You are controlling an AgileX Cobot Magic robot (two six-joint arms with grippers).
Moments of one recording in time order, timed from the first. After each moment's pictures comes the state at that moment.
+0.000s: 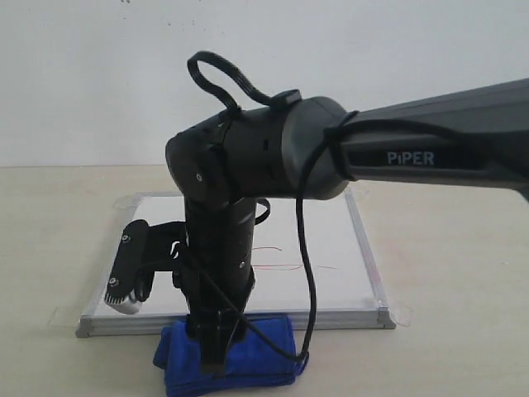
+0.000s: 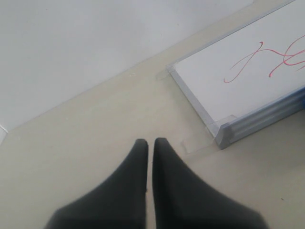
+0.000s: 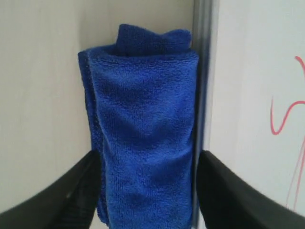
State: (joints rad) left arm -0.01 0.00 0.00 0.23 0.33 0.22; right arm 0.89 2.07 -1.60 -0.01 1.00 -0.72
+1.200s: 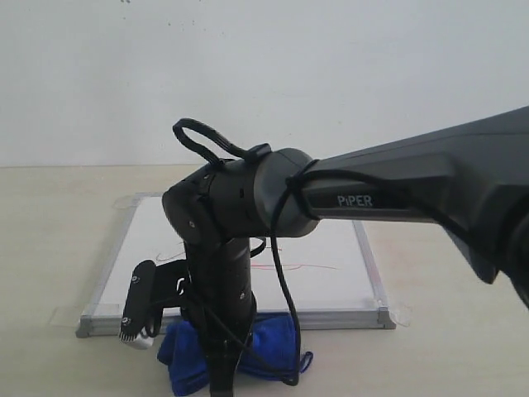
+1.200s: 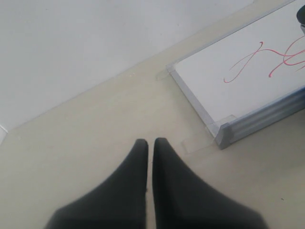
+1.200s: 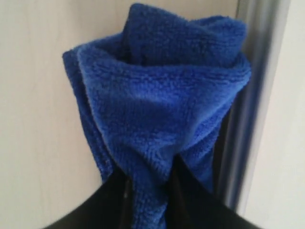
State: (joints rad) left arm -0.01 0.00 0.00 0.23 0.33 0.22; right arm 0.89 2.18 -1.61 -0.05 0.99 -0.72
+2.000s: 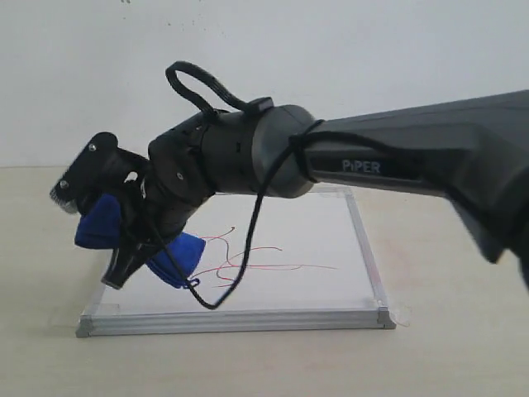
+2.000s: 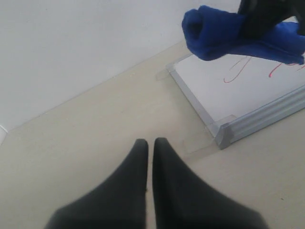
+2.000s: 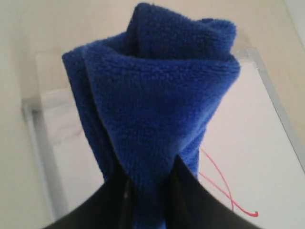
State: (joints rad) left arm -0.01 0.00 0.00 0.23 0.33 0.22; right arm 0.88 2.17 -1.75 -0.08 0.50 -0.38
